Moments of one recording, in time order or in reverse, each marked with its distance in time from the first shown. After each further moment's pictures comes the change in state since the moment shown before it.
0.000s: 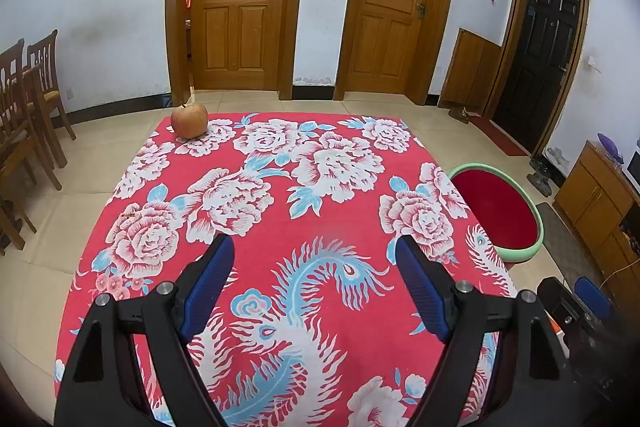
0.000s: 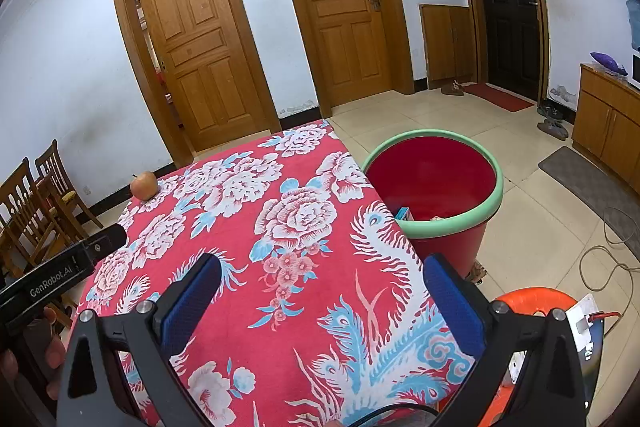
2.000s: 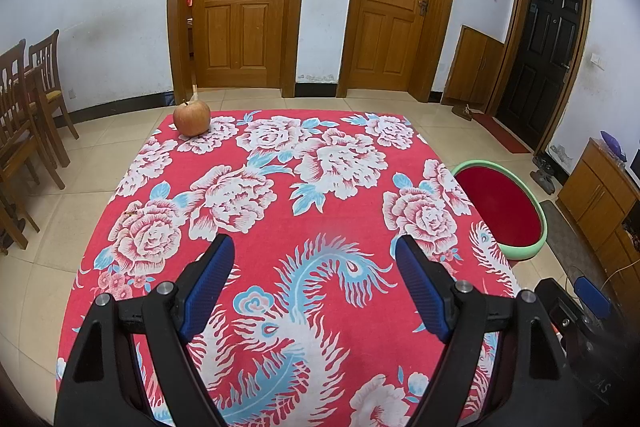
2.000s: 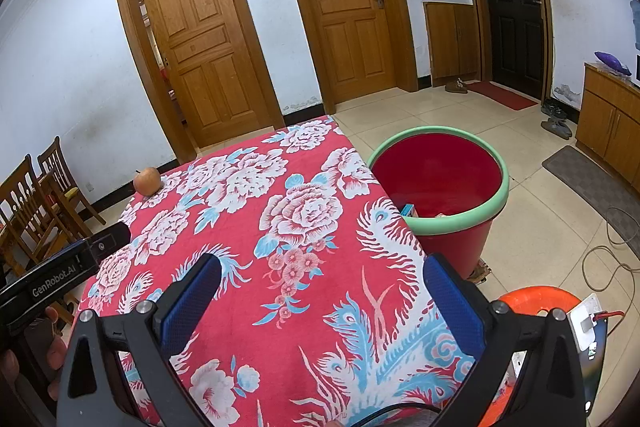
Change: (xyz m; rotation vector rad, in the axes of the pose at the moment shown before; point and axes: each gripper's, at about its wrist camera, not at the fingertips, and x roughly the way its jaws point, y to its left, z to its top) left arm 0.001 0.000 -0.001 -0.001 0.003 0.003; right arm 0.001 0.004 -0.002 -0.006 0.002 0.003
